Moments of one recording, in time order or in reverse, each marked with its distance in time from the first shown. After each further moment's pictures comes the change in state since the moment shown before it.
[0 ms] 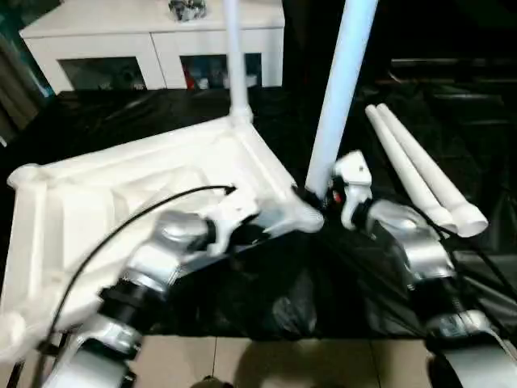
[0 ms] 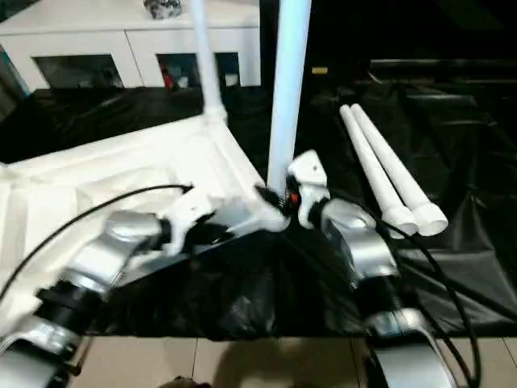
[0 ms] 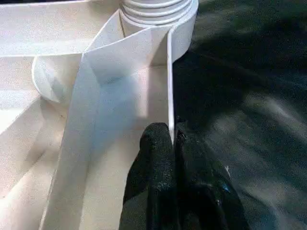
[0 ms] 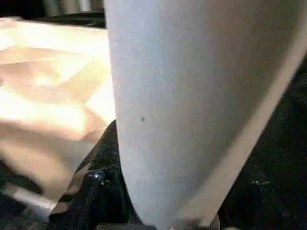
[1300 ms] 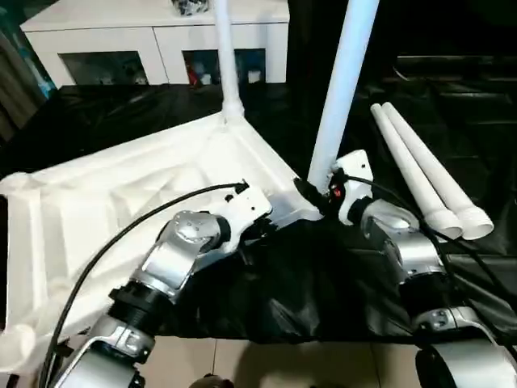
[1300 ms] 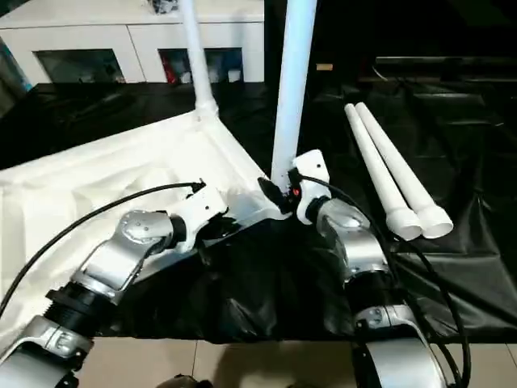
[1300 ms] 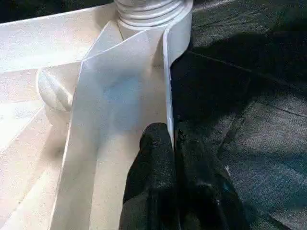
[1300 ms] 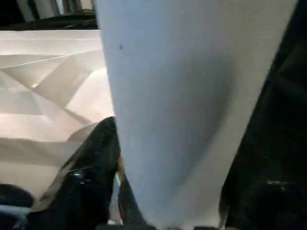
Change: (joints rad) left arm 0.000 0.005 -0.037 -0.014 0.035 -0.055 0.058; right arm 0.006 0.039 -0.048 0.051 -0.012 -0.033 0.004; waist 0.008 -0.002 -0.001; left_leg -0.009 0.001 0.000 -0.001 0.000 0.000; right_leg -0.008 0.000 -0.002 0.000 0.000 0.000
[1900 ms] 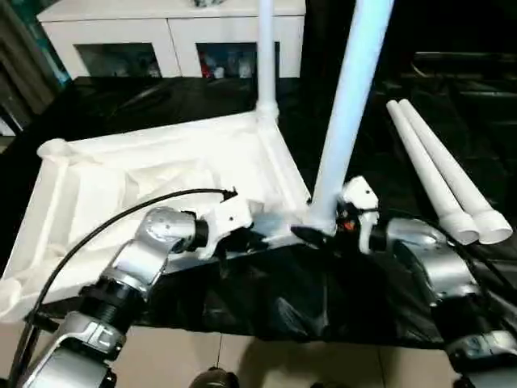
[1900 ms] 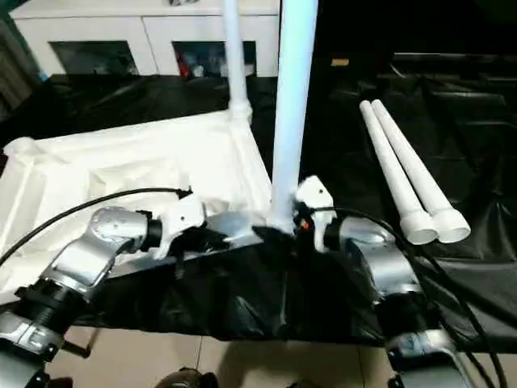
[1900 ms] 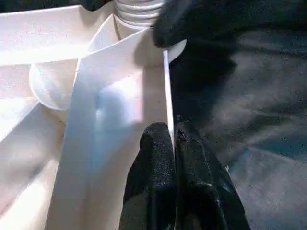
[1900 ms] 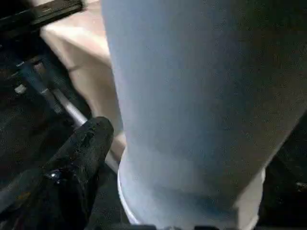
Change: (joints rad) left arm 0.001 0.134 -0.006 0.054 -0.101 -0.204 -0.335; right arm 0.133 -0.184 0.110 -0.205 0.037 0.054 0.415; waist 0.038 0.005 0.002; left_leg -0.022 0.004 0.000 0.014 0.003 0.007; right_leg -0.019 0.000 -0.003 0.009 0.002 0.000
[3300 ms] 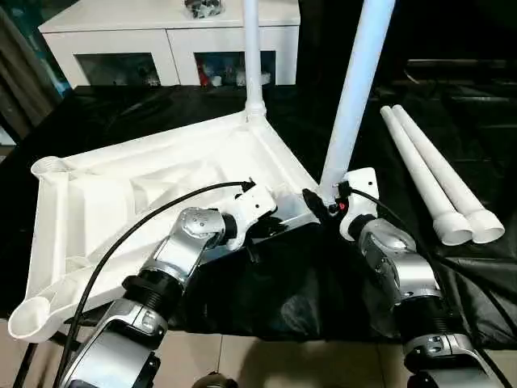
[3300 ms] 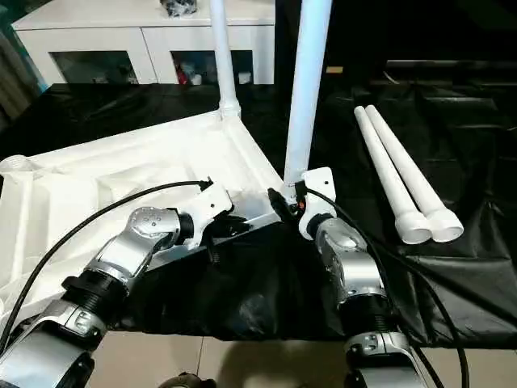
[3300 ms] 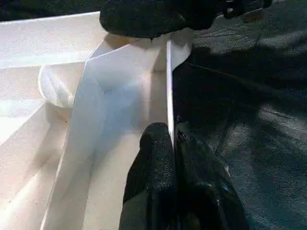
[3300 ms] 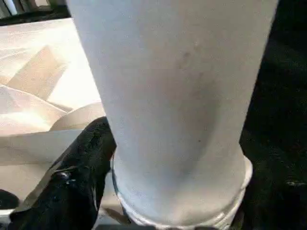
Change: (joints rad) left arm -0.090 -0.209 0.036 0.206 0.090 0.006 0.284; right arm -0.022 0.274 -0.182 0.090 -0.060 0.015 -0.619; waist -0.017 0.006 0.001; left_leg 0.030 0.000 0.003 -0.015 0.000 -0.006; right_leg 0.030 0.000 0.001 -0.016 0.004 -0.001
